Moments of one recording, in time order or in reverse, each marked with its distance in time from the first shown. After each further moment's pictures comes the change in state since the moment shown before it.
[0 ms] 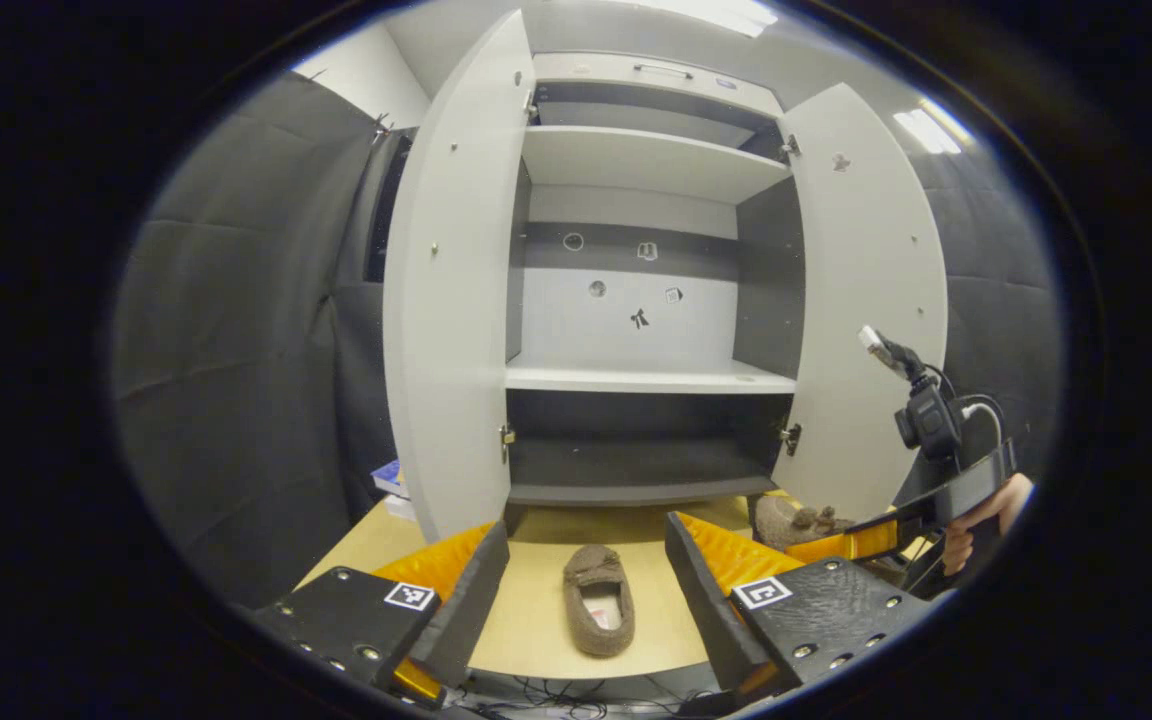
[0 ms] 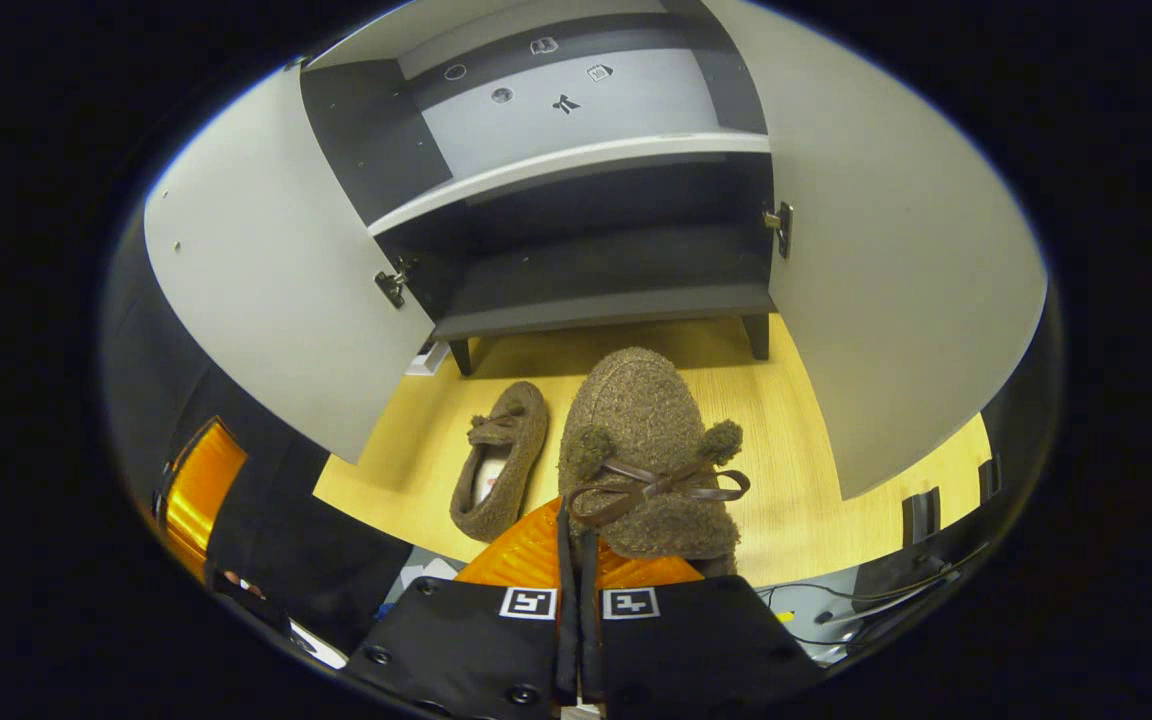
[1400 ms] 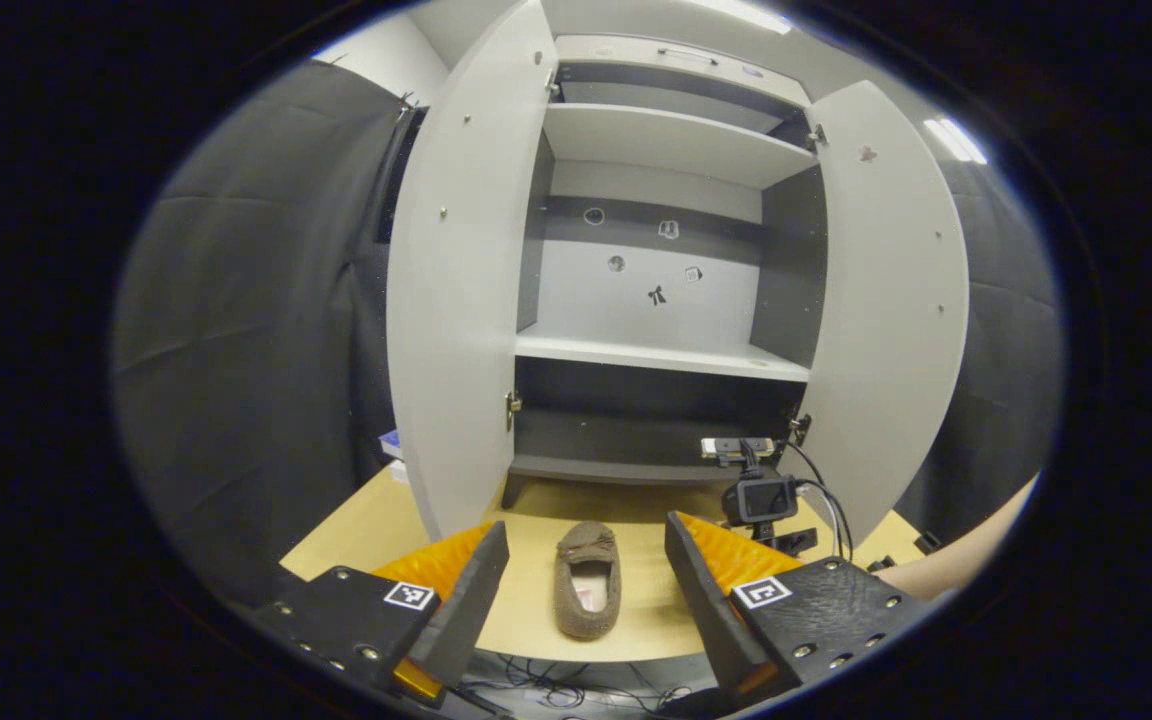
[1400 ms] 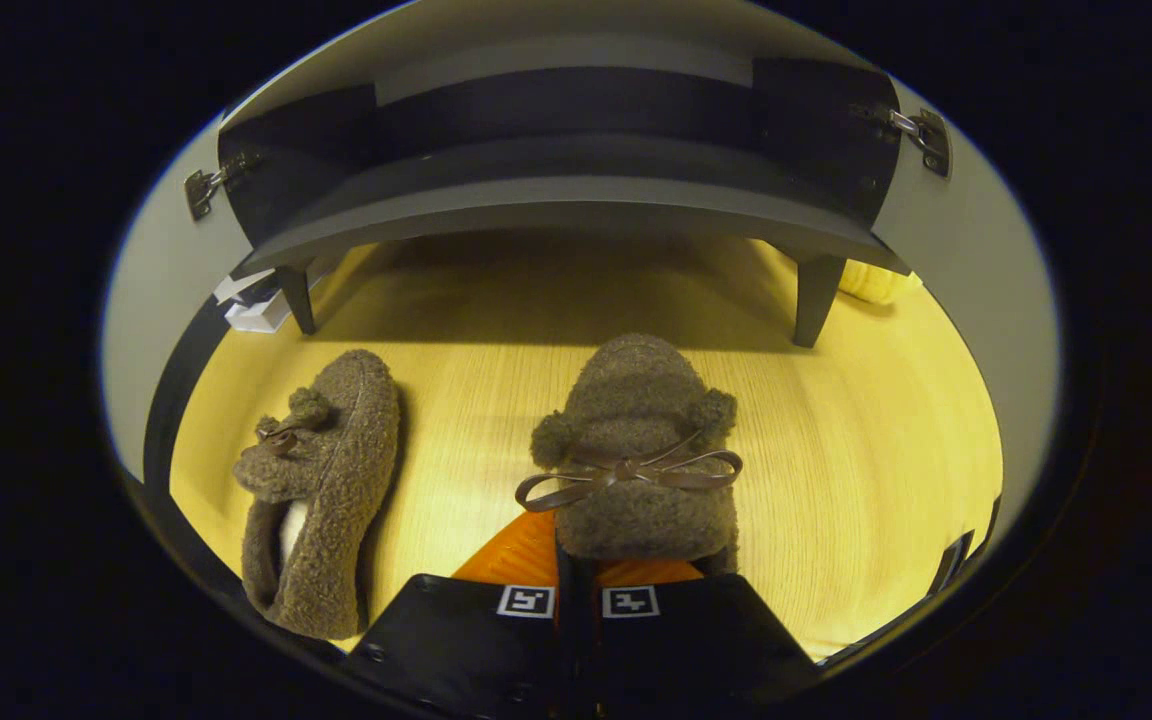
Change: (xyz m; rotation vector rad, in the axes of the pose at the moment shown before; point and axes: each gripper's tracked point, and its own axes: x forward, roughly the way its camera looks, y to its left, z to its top) left arm -0.009 -0.006 -0.023 -0.050 0.073 0.078; right arm 0.217 -0.067 -0.032 -0.036 0.135 -0.222
